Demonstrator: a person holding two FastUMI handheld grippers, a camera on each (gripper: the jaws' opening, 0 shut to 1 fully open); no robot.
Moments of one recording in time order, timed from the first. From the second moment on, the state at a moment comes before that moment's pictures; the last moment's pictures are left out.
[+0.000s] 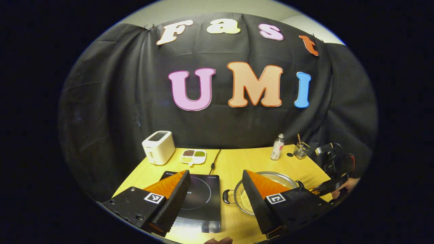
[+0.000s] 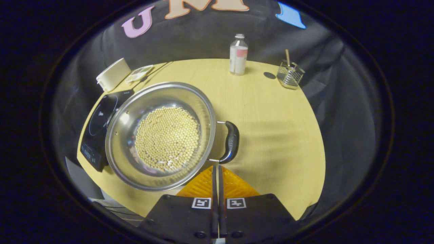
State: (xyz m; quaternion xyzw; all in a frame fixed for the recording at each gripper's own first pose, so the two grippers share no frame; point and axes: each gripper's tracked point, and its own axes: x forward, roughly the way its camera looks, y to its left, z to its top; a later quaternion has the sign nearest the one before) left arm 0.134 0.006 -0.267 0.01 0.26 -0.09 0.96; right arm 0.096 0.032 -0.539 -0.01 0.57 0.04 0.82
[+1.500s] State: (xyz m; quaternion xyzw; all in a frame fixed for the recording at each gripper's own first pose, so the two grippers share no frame) left arm 0.143 -0.024 -0.504 -0.01 0.54 -0.13 0.83; right arm 0.140 0.031 -0.583 0.05 0.58 0.01 0.81
